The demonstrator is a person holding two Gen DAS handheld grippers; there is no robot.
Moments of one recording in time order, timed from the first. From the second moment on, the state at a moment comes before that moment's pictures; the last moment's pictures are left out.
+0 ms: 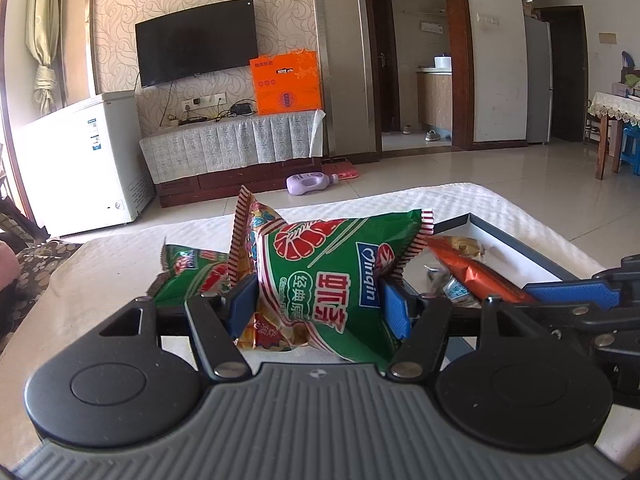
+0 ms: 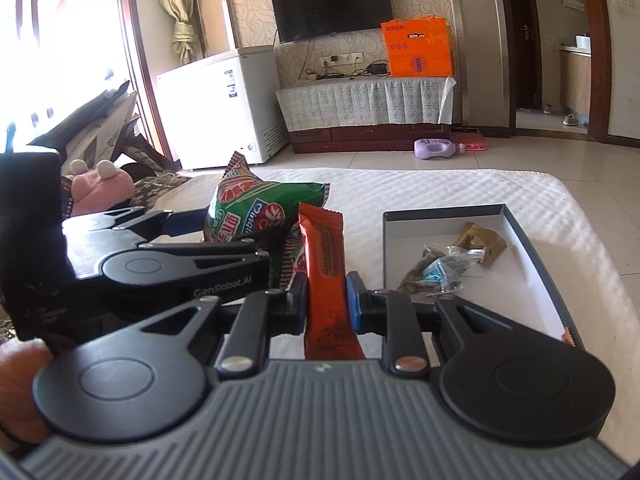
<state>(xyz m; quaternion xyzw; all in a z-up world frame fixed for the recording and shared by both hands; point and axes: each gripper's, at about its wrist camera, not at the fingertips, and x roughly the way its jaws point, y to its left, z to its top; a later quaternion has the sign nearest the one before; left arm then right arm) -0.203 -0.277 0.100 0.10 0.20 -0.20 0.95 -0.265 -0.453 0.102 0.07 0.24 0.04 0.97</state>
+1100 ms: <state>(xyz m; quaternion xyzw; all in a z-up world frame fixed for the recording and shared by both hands) -0.203 -0.344 0.082 0.10 0.22 -0.26 0.93 -0.290 -0.504 0.097 0.10 0.24 -0.02 0.97</state>
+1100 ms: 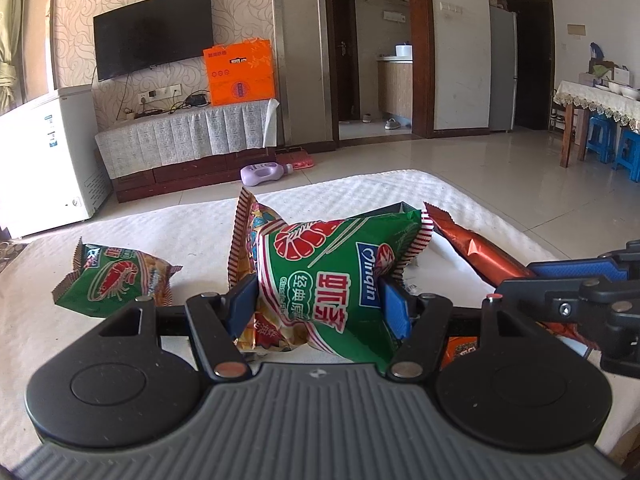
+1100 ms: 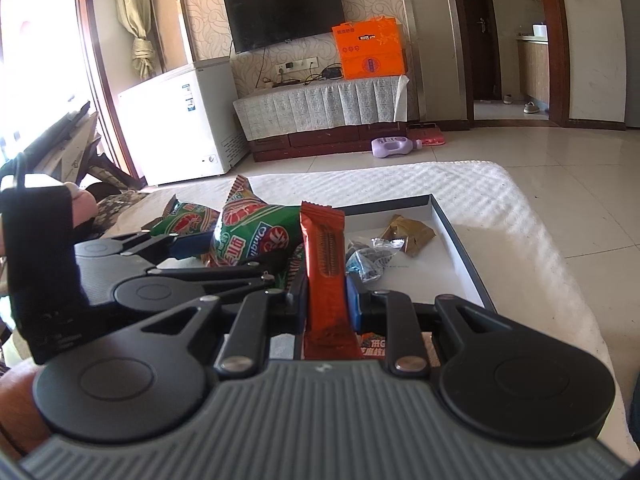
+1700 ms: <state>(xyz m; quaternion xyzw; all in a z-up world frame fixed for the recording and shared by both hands) -0.184 -0.391 0.065 0.11 0.23 -0.30 0.92 -0.299 -0.524 0.096 0.11 0.24 -0.04 0.96</state>
